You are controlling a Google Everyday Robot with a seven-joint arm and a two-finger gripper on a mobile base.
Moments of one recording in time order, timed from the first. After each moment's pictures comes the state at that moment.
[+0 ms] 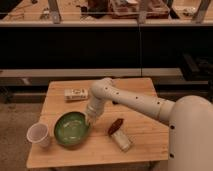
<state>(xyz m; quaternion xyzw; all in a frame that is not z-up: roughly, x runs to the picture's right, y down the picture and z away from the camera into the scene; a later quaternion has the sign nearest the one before) -0.088 0.183 0.818 -0.16 -0.44 -0.64 0.61</state>
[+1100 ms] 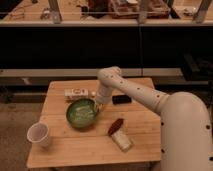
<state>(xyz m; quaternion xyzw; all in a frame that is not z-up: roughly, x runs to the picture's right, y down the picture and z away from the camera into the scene) -0.017 0.124 0.857 -0.23 -0.37 -0.56 0.71</state>
